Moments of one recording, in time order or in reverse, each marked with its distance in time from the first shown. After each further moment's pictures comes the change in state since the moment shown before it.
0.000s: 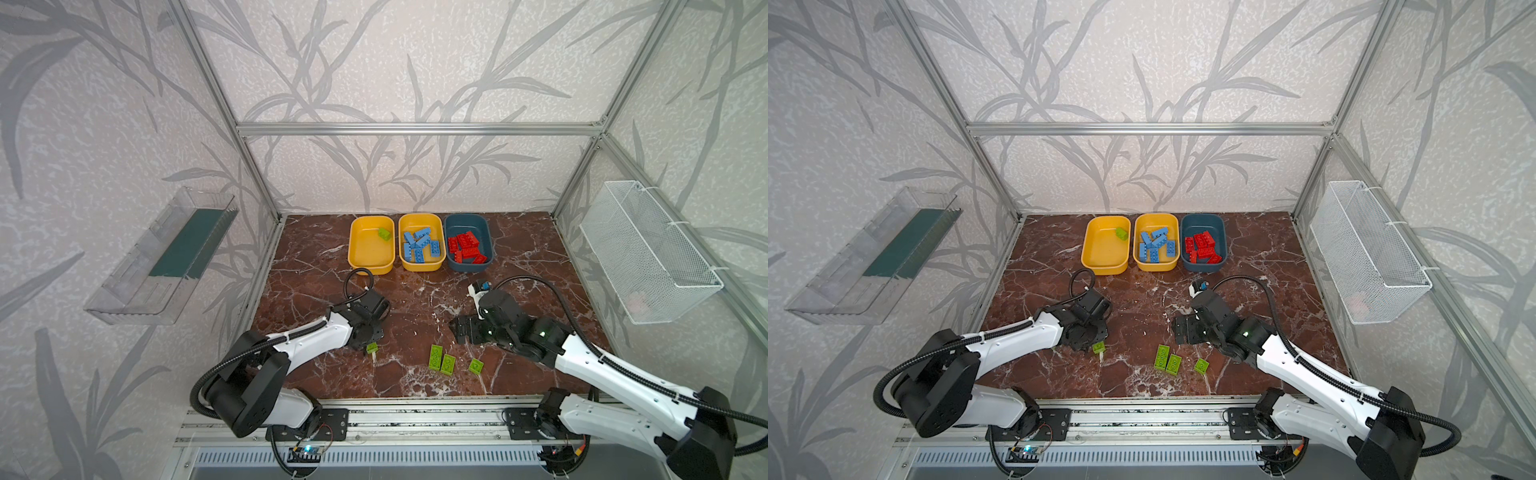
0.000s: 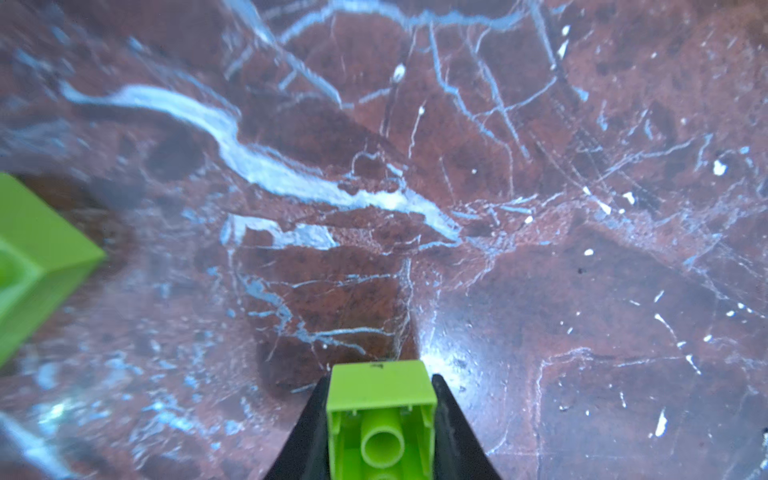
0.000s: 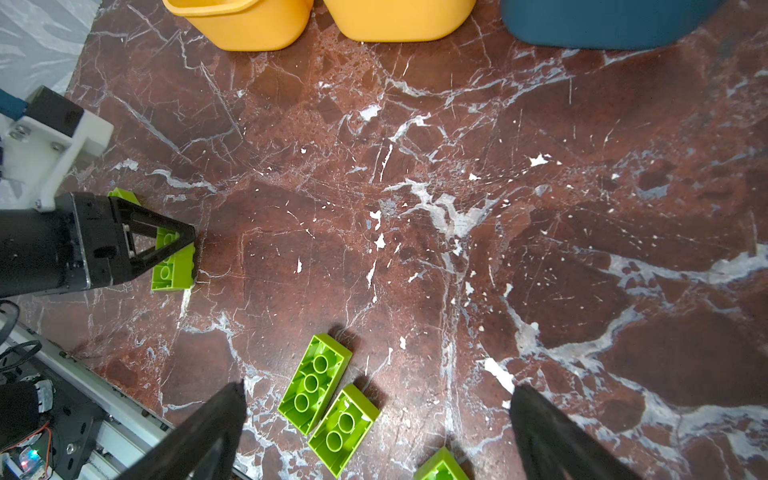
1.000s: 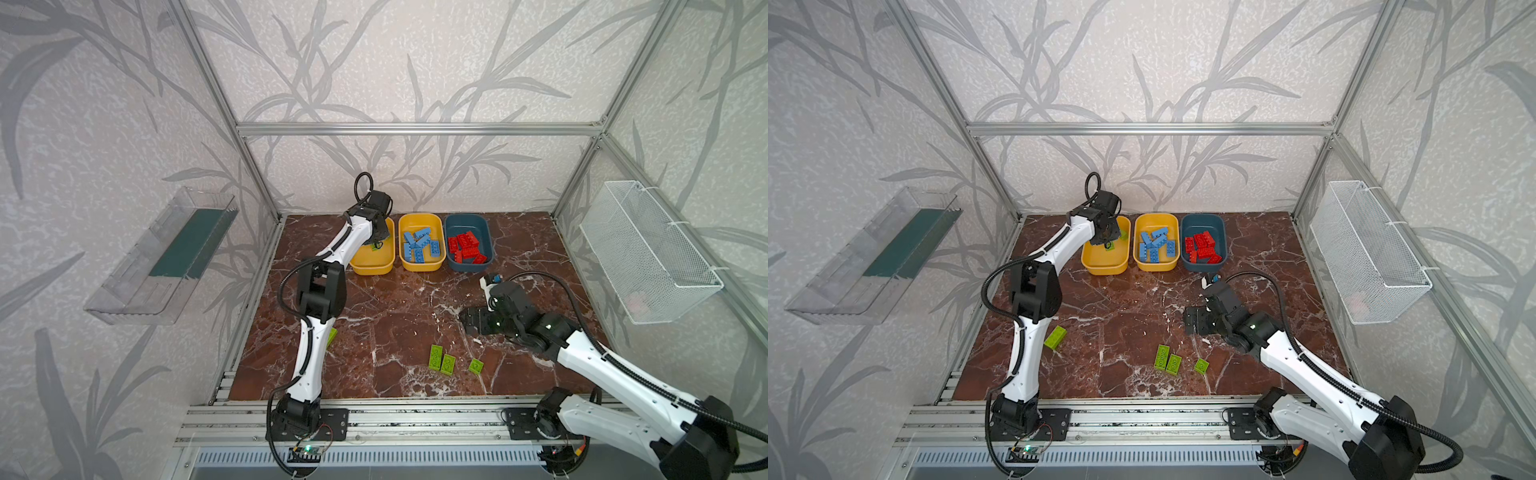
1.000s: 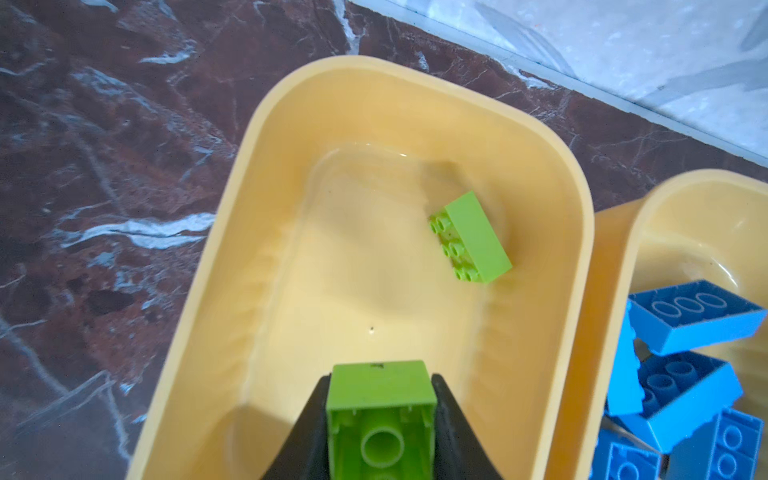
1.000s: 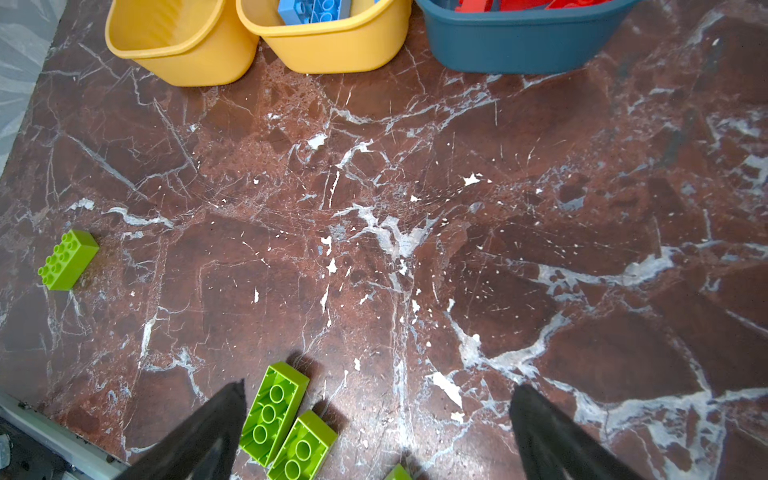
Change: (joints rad) left arm 0.321 0.993 1.538 -0.326 -0.069 0.382; right arm -0.167 -0.001 0.001 -0.010 -0.024 -0.059
